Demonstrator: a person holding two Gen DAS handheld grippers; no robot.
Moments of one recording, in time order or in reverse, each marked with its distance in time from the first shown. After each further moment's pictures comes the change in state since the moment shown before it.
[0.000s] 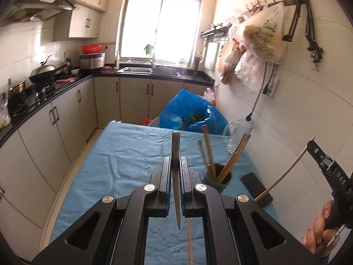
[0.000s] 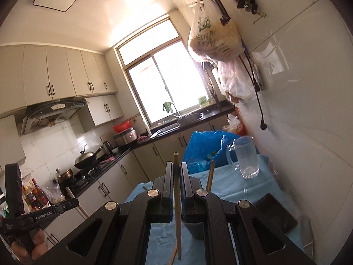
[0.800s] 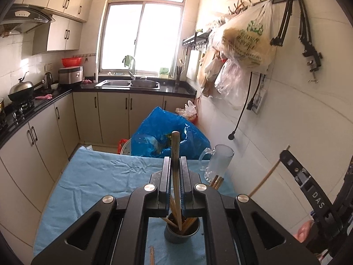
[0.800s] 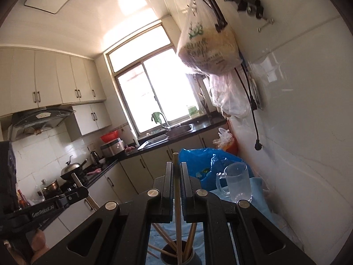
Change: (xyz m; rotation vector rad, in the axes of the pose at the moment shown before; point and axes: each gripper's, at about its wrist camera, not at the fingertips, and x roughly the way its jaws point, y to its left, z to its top) left arm 0.091 -0.090 0.081 0.033 -0.045 -0.072; right arm 0.080 -0.025 0.061 -0.004 -0.031 -0.069
